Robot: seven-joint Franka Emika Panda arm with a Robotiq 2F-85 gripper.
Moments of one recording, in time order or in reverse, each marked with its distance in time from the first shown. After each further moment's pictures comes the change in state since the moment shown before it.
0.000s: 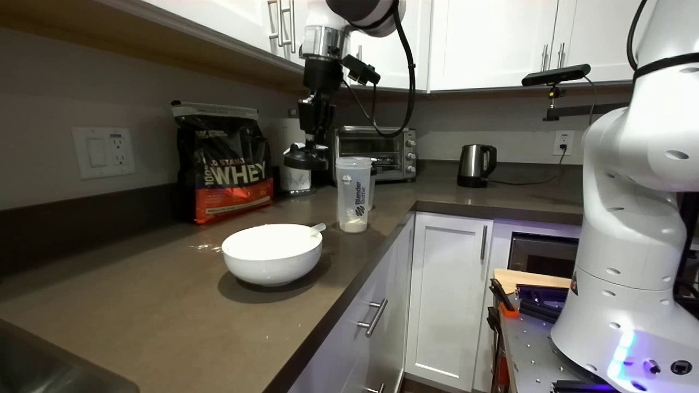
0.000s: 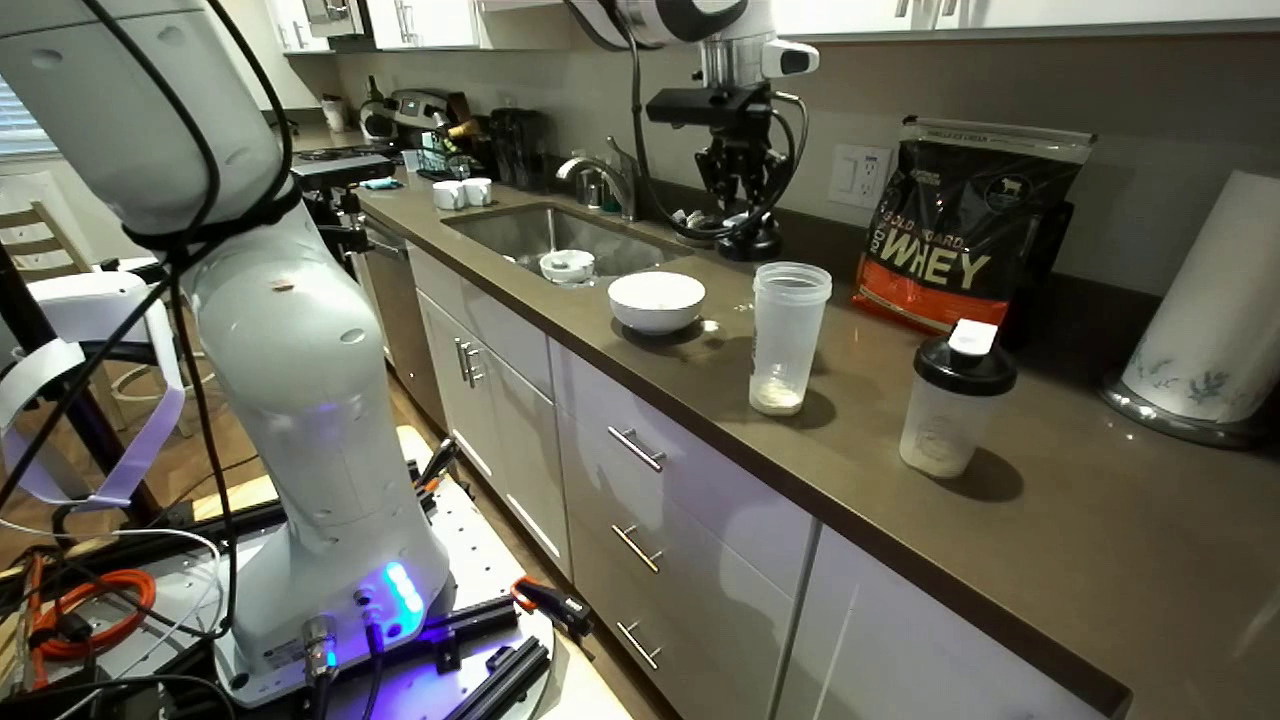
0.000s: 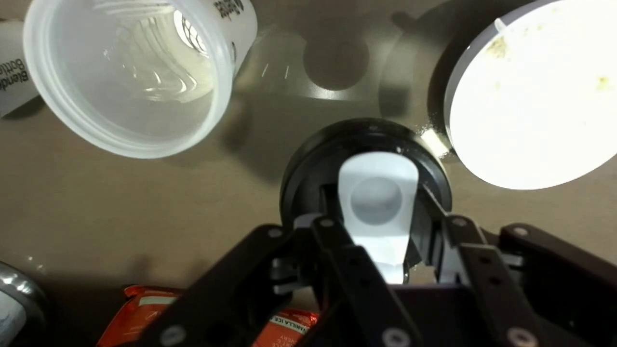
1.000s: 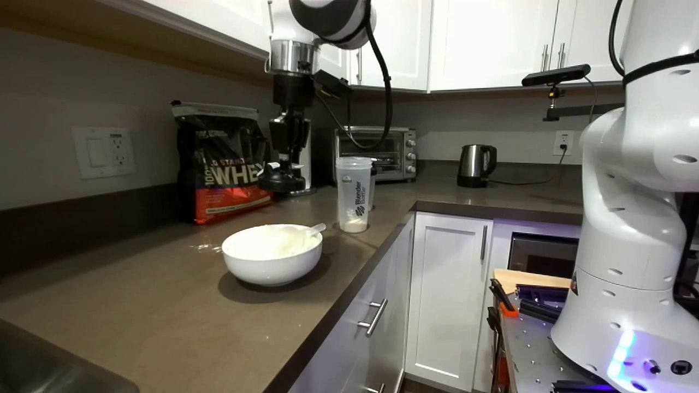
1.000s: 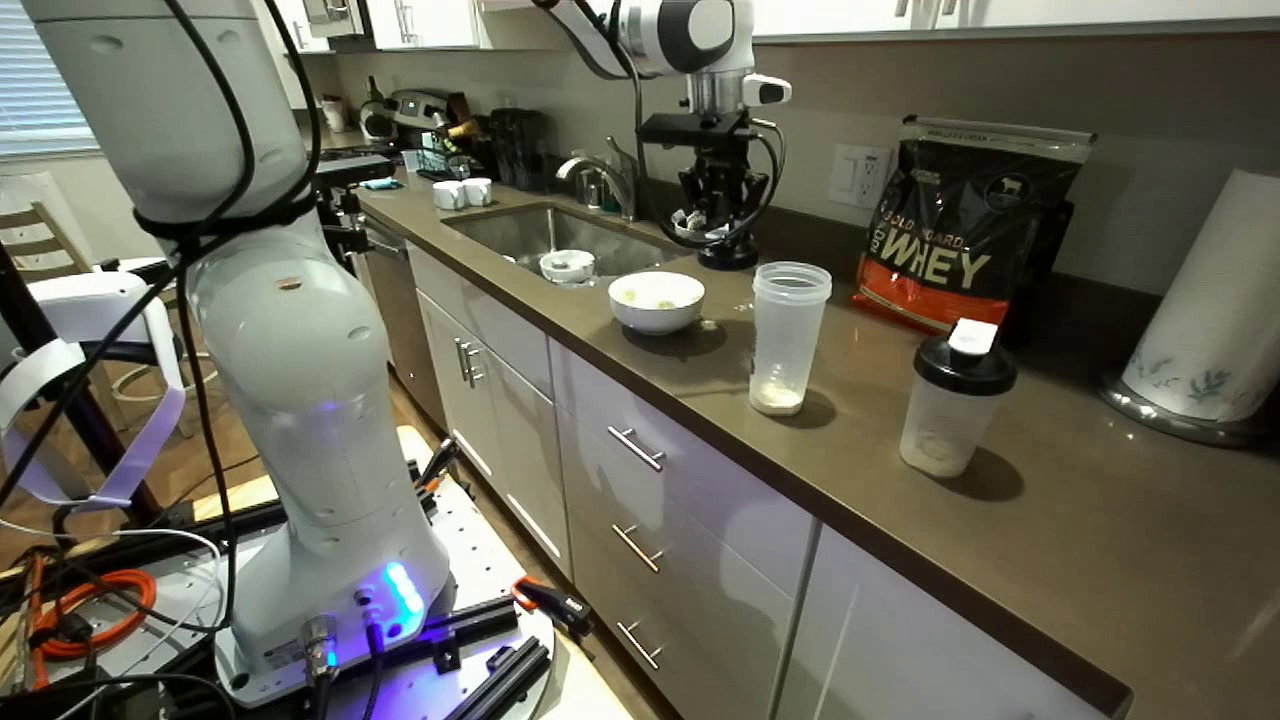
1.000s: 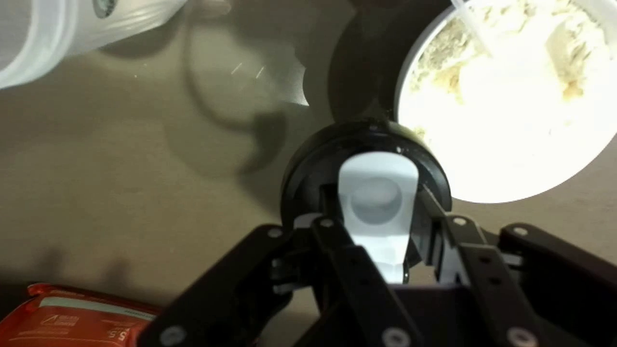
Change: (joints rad) arm 0.040 0.138 0.070 0.077 -0.008 0.011 0.017
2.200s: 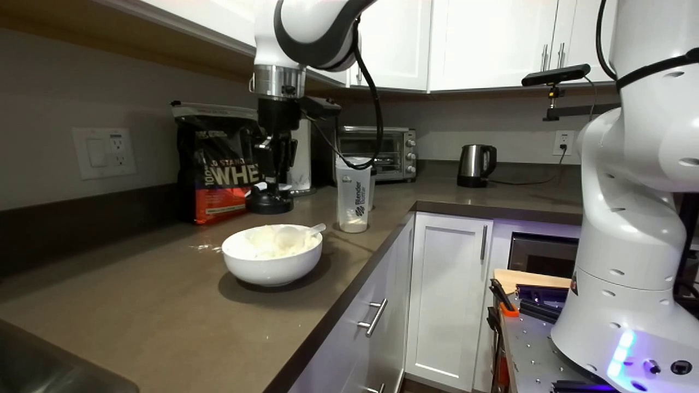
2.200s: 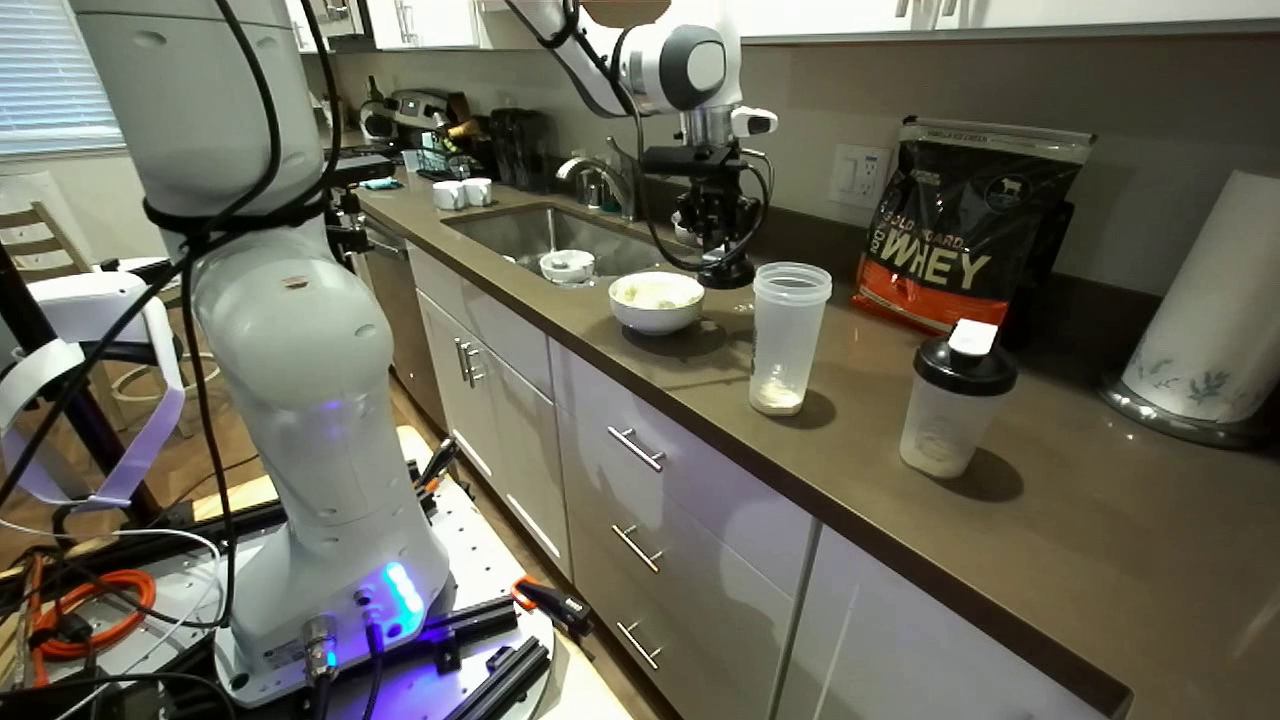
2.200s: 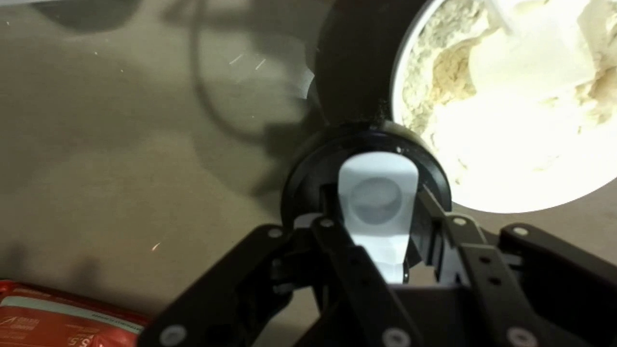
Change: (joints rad) arm 0.033 0.096 0.010 0.008 -0.066 0.094 0.067
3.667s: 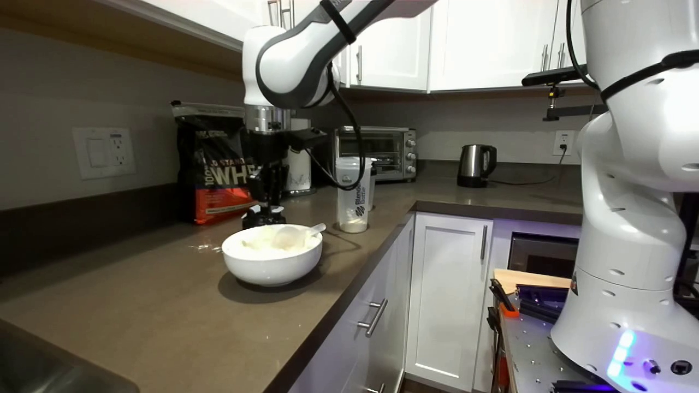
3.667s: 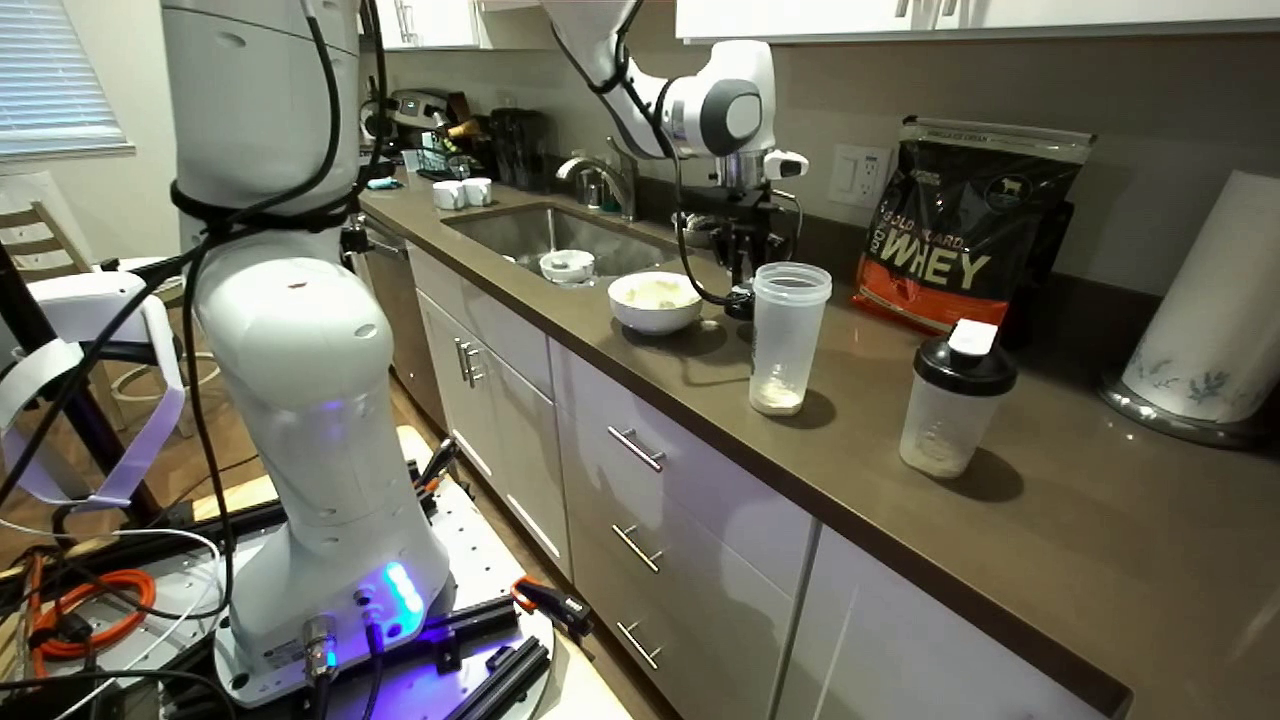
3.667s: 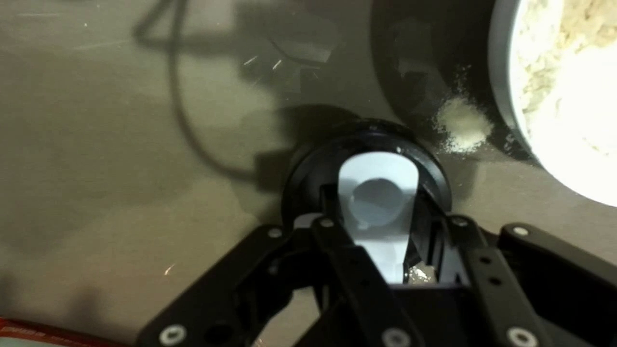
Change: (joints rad) arm 0.000 0.205 -0.051 0.127 -0.017 0.046 0.014
